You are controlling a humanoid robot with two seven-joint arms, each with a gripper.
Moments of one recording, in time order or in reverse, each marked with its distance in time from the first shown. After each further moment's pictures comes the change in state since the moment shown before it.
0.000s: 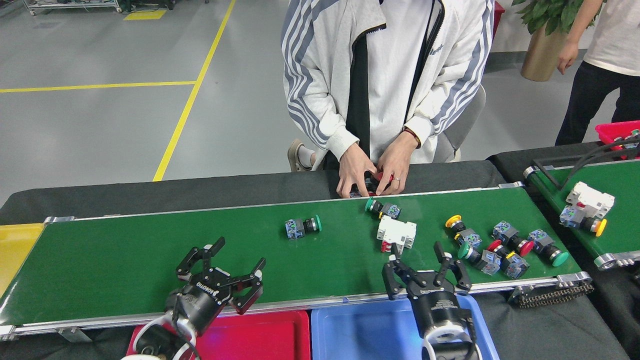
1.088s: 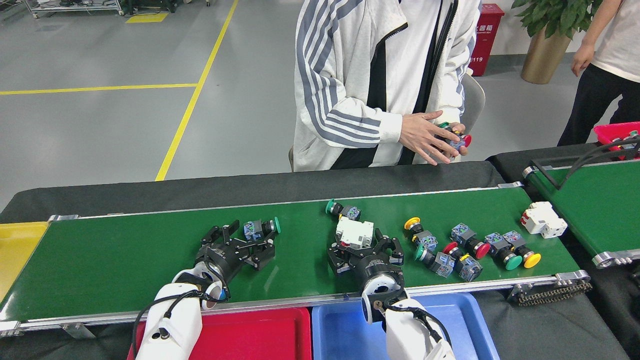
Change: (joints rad) left arm -0.289 -0.058 -0.001 0.497 0.005 0.085 0.008; right arm -0.324 0.070 0.180 0.498 -0.129 0.030 0.036
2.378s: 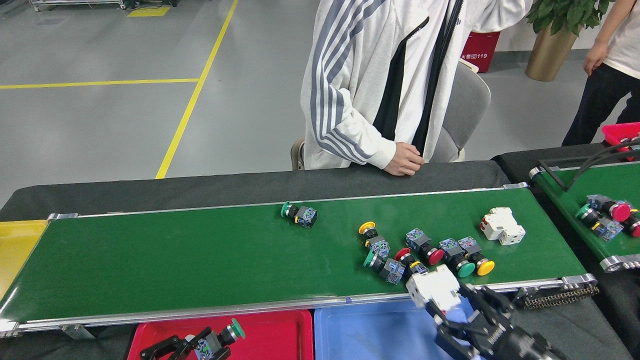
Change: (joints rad) left arm 0.922 0.133 0.308 -0.988 0.183 -0.409 0.036; right arm 0.711 -0.391 -0.626 -0.685 -0.201 -1.033 -0.001
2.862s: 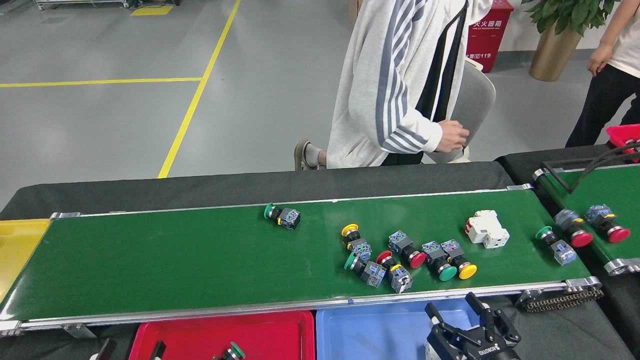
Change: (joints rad) left arm -0.018 -0.209 0.223 0.000 0.001 0.269 0.002; right arm -0.010 0.338 -0.036 -0.097 0.228 0.482 0.002
